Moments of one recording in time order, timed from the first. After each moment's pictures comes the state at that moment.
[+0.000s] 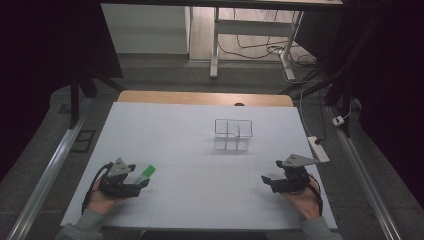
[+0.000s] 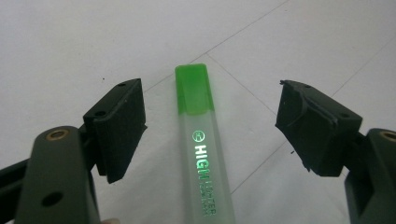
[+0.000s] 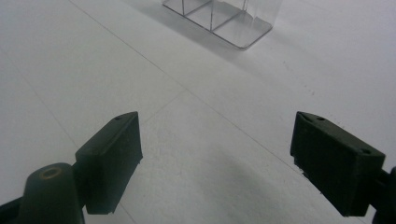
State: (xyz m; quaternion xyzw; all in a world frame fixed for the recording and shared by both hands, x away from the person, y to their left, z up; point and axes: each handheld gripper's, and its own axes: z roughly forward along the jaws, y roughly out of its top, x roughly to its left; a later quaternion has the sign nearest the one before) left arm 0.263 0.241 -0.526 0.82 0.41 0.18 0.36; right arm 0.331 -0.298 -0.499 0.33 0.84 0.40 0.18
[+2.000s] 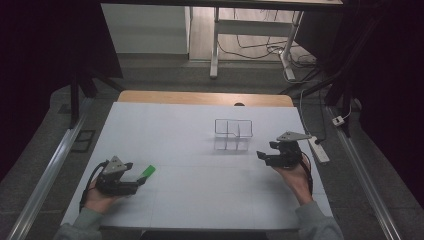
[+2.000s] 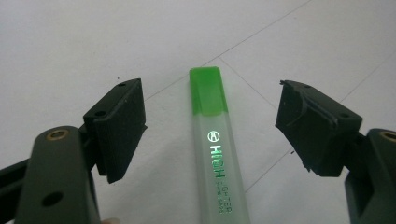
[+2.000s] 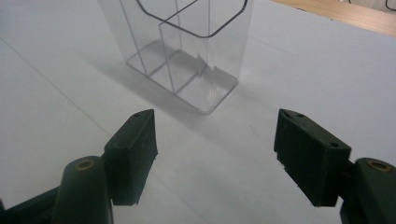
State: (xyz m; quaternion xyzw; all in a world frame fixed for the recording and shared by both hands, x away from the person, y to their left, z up) left arm 0.267 0.250 -0.524 0.81 0.42 0.18 0.37; right arm 0.390 -0.276 -0.473 0.37 0.82 0.40 0.18
